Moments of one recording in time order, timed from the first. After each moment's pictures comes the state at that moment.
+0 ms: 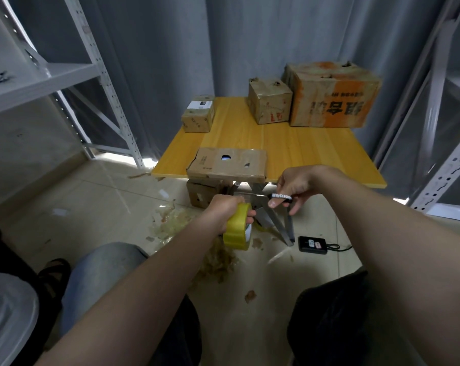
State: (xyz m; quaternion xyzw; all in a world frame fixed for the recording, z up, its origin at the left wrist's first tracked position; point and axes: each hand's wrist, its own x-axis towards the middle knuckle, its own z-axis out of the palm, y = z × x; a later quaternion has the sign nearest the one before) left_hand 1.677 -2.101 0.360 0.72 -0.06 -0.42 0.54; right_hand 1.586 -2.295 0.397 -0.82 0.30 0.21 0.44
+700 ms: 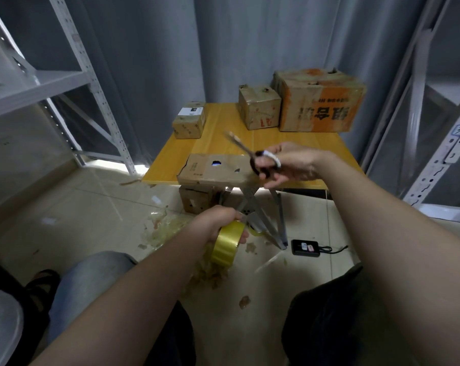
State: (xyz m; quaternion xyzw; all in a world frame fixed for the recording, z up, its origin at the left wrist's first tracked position) left_hand 1.687 -2.111 0.342 0.74 -0.11 -0.52 0.41; right_hand 1.576 -2.297 0.452 -0.70 0.19 0.07 0.68
